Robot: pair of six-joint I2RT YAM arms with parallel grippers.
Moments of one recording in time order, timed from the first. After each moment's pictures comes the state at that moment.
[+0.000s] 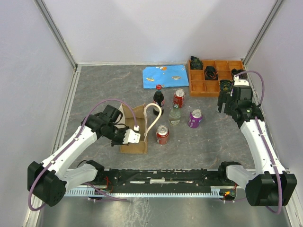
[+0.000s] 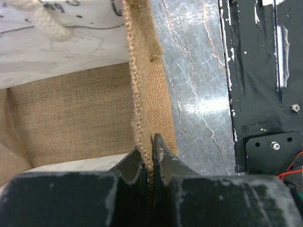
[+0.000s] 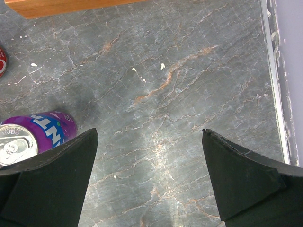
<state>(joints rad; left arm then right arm) -0.50 1.05 0.83 -1.03 0.59 1.19 0.01 1.07 0.96 -0.64 0.22 0.11</state>
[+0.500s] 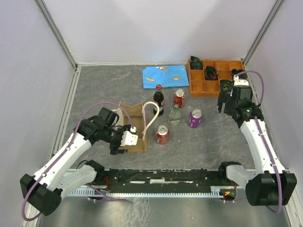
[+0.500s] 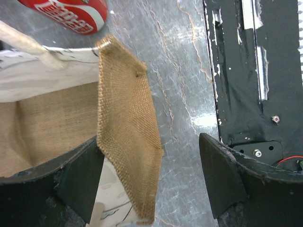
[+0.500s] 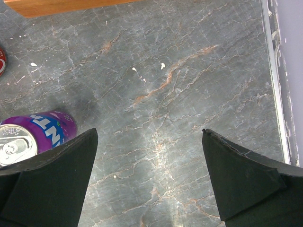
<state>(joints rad) -0.52 0.93 0.83 -1.07 0.63 1.13 0.01 1.07 0.96 -0.64 0.22 0.11</state>
